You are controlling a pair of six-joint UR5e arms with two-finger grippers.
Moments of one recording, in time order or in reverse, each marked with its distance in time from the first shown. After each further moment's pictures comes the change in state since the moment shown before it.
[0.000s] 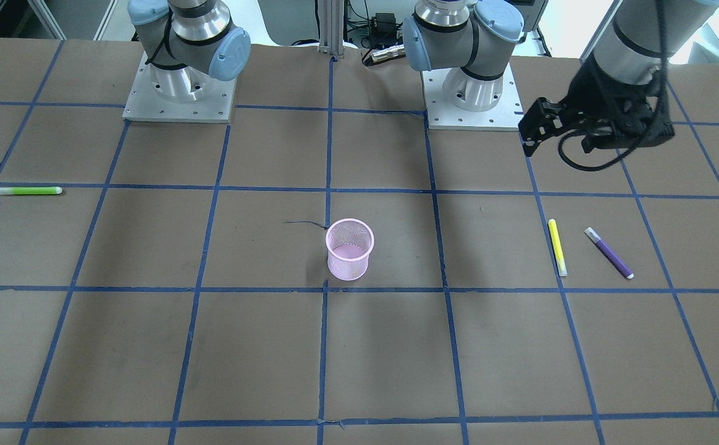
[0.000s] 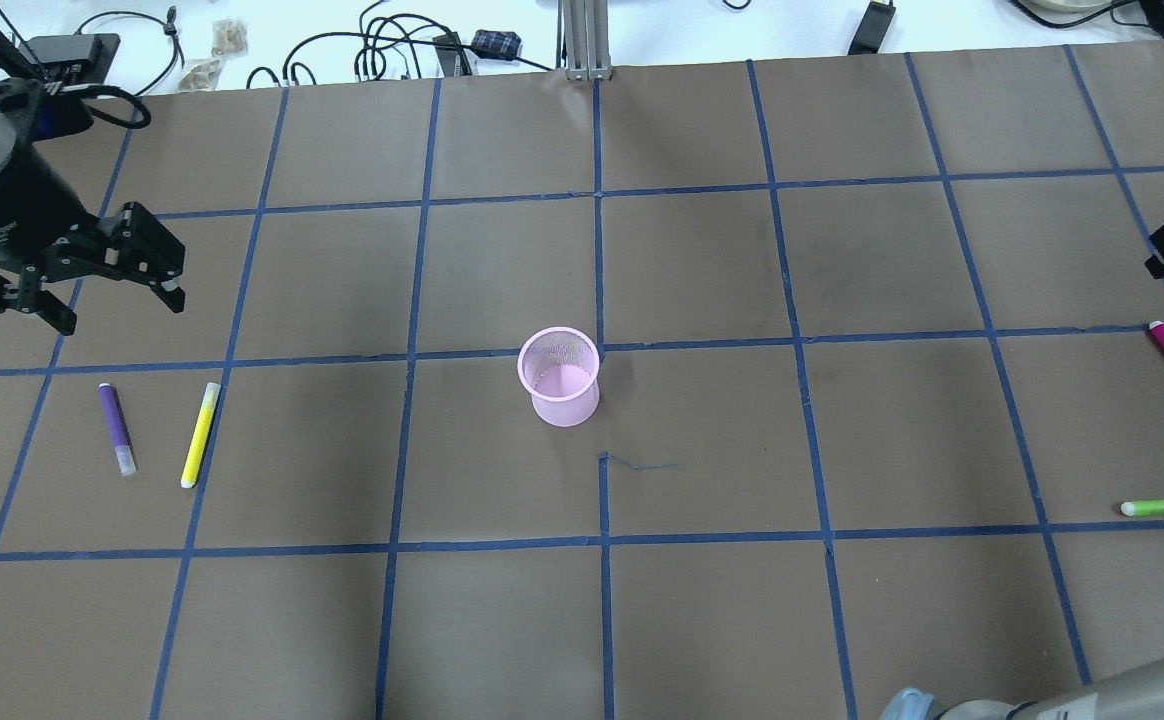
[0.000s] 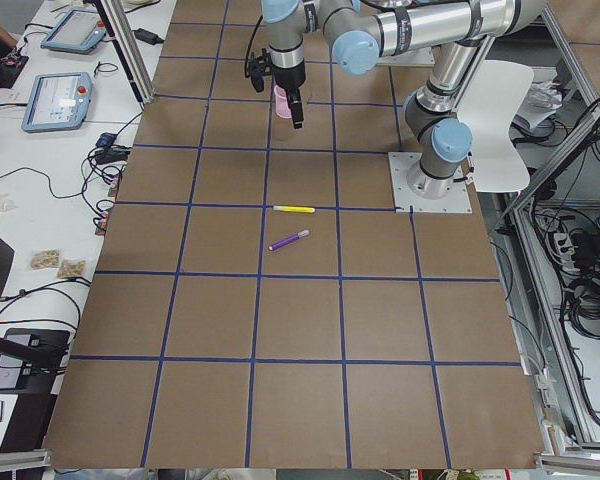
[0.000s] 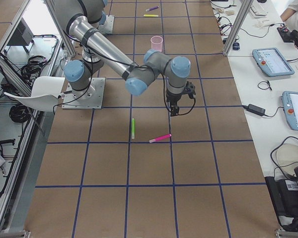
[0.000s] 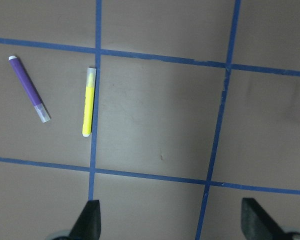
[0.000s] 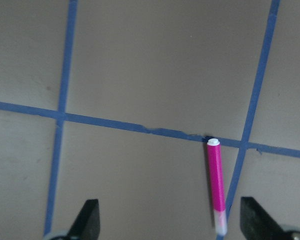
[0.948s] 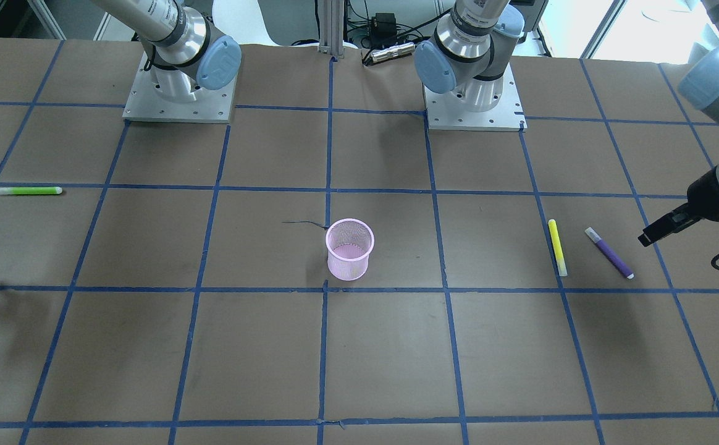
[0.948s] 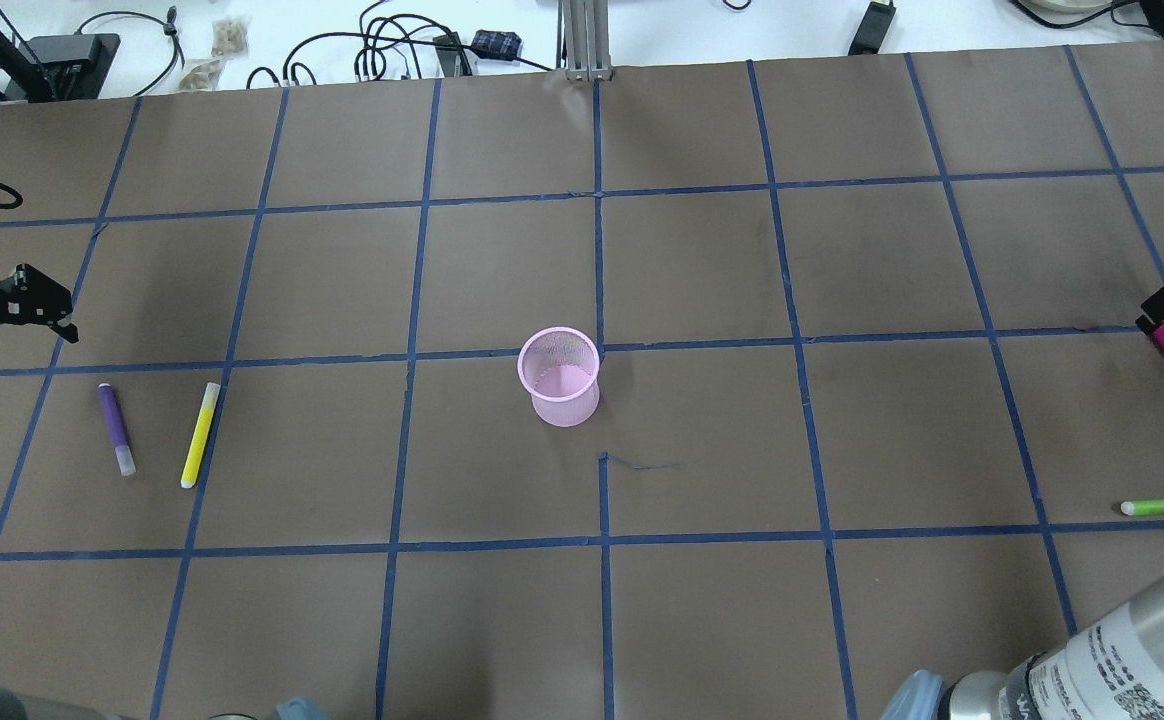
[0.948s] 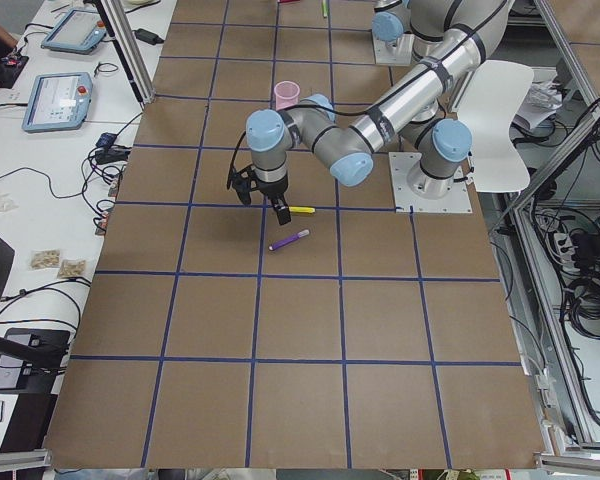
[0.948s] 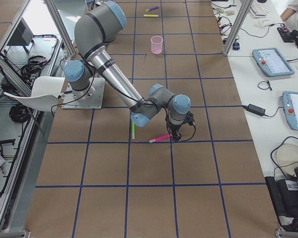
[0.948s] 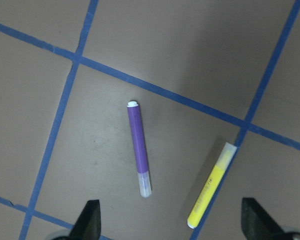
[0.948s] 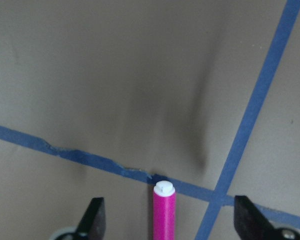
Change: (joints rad) left arm 0.296 -0.288 -0.080 0.417 0.022 0.119; right arm -0.063 0.213 0.004 -0.190 -0.019 -0.189
